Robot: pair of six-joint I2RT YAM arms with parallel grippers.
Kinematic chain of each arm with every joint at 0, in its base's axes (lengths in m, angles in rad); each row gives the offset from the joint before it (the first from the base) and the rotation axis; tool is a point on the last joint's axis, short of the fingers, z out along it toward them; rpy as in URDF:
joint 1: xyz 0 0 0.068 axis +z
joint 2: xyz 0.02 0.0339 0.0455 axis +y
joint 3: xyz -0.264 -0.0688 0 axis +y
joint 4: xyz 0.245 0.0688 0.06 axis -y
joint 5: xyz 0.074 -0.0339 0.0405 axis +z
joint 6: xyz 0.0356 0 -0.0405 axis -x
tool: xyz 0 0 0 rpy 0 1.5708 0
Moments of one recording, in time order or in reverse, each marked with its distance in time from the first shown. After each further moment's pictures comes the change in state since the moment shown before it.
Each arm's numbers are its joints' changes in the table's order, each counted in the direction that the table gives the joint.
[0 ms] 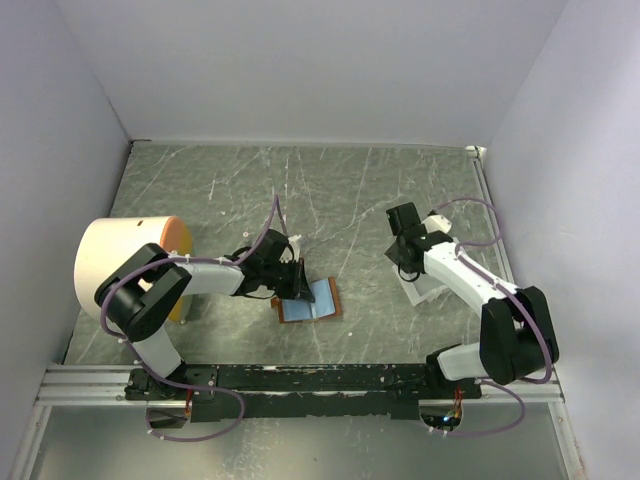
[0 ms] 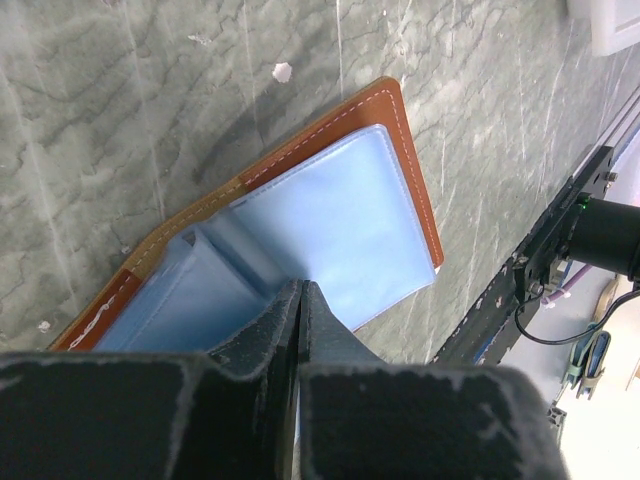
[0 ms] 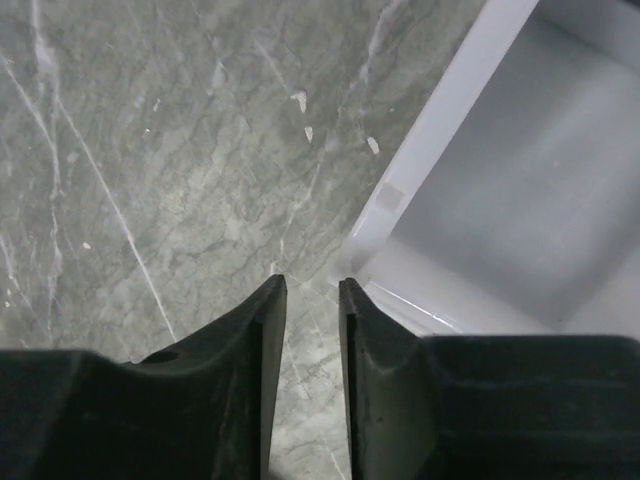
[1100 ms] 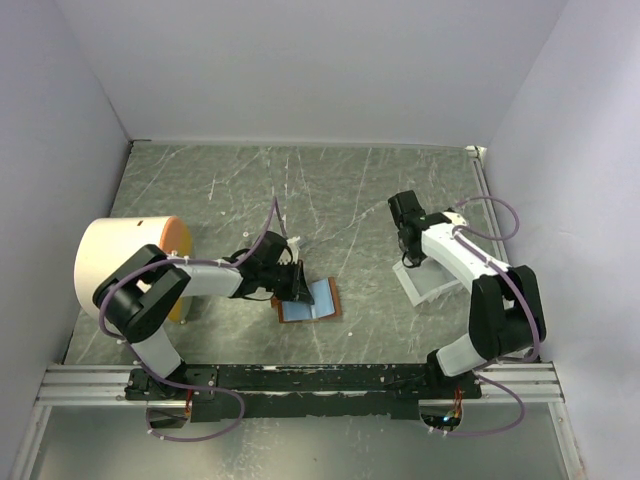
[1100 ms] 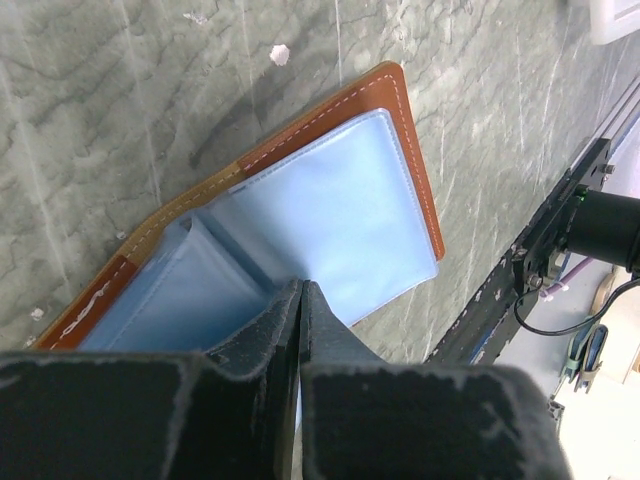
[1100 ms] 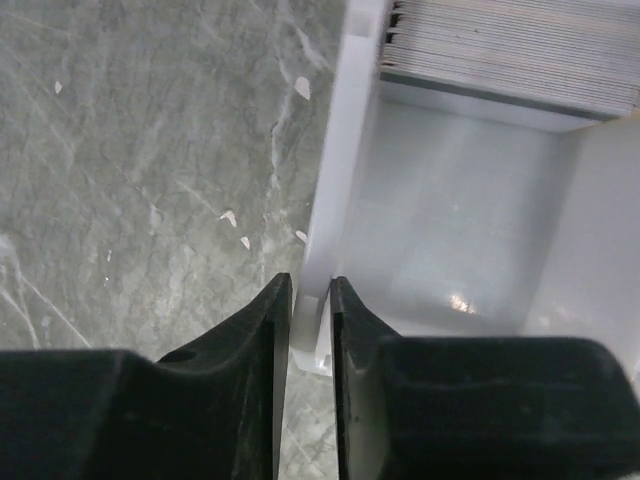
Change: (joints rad) left arm 0.000 -0.008 0.023 0.018 -0.011 0.003; right arm -0.058 0.134 -0.175 -0.216 -0.212 -0.221
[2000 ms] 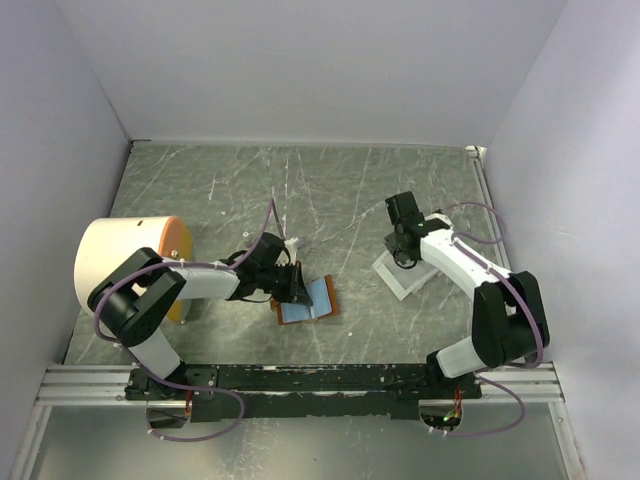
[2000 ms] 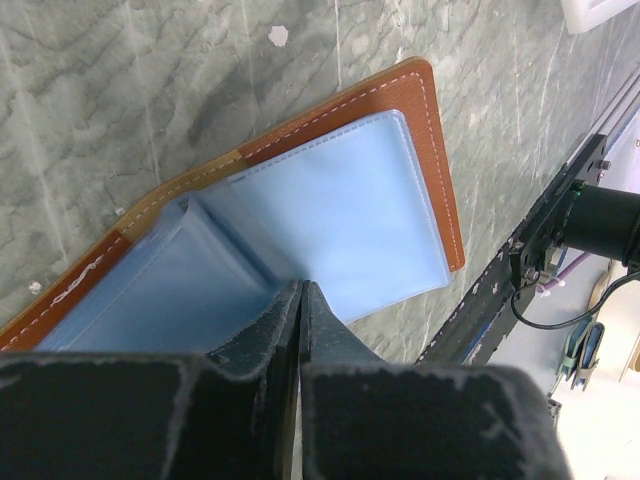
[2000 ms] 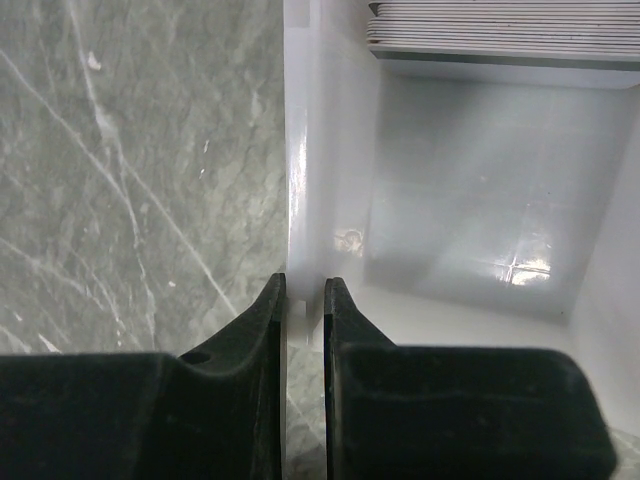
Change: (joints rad) left arm 0.000 -0.035 0.028 0.001 0.001 0.008; right arm 0.029 -0.046 0.061 0.159 0.246 -0.035
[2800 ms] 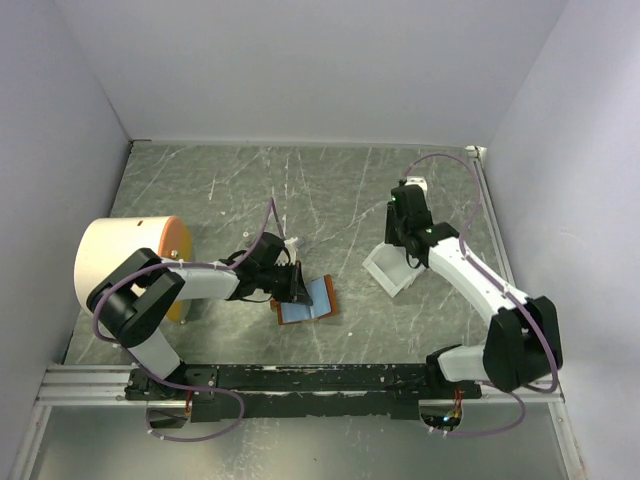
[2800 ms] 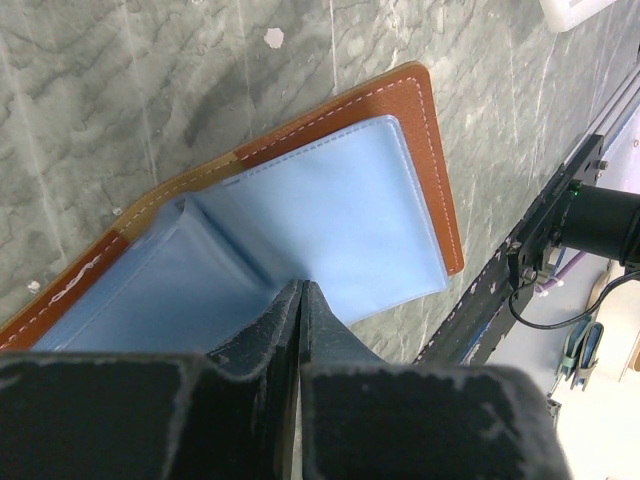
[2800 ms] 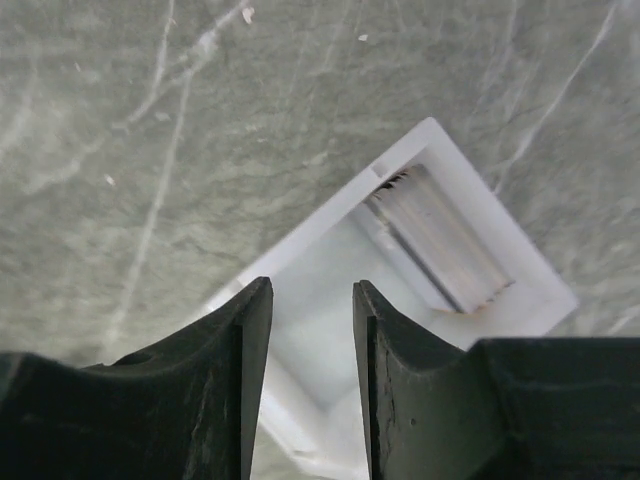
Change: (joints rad) left arm 0.000 -0.006 0.000 0.000 0.000 0.000; right arm 0.037 -0.100 -0.034 0.140 0.025 0.929
